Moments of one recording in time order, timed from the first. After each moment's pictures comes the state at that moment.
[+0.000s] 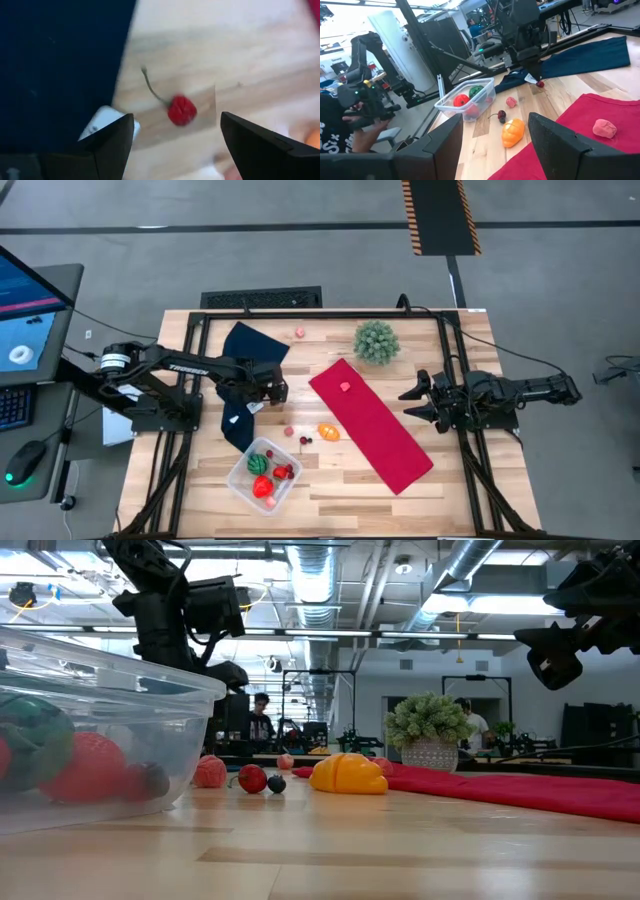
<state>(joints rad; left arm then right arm) 0.17 1.47 0.75 -0.52 0.07 -1.26 0.10 0.04 0.03 -0.03 -0.08 0.38</state>
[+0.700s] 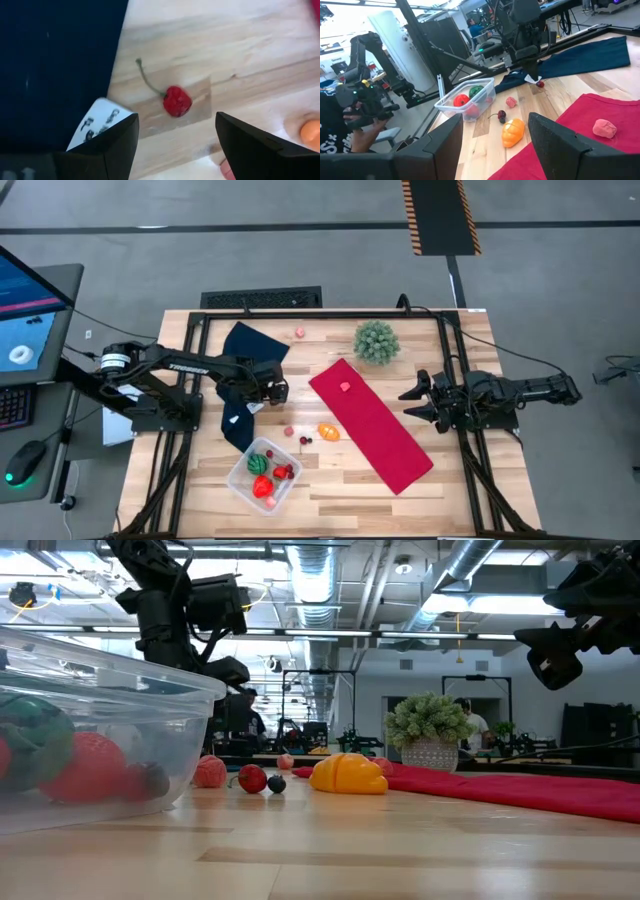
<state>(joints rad) 0.17 1.47 0.77 -0.55 0.09 -1.26 0.10 0.04 0.03 -0.03 -0.08 0.38</state>
